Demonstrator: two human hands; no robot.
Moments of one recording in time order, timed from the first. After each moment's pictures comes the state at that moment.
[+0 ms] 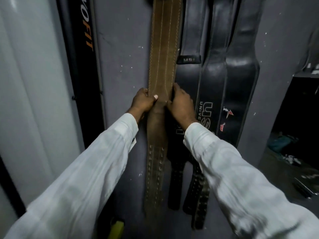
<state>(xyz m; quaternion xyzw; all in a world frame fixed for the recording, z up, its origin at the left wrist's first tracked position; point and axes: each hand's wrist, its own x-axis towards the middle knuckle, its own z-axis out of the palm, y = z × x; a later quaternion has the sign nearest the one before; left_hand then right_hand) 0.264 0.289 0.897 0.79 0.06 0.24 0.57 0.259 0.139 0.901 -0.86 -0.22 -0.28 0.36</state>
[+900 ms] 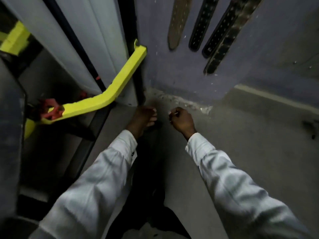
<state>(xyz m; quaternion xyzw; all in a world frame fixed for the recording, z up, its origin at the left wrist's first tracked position) -0.161 0.158 0.423 0.58 0.37 -0.10 0.72 -0.095 0.006 0.421 -0.88 -0.02 0.28 0.37</state>
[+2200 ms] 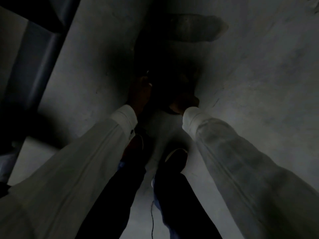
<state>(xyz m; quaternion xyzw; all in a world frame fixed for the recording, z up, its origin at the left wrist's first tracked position) -0.285 0.230 -0.221 0.59 0.52 -0.18 0.59 -0.190 0.095 -0.211 -0.83 -0.16 0.52 -0.08</state>
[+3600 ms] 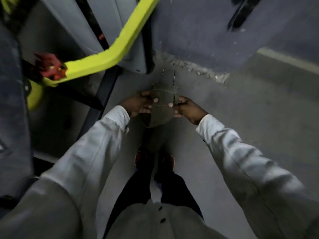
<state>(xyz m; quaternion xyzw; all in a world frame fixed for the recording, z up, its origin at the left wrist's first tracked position) -0.247 0.214 0.308 0.56 0.30 -0.24 0.74 -0.164 -0.001 0.326 -0.69 -0.04 0.51 0.51</state>
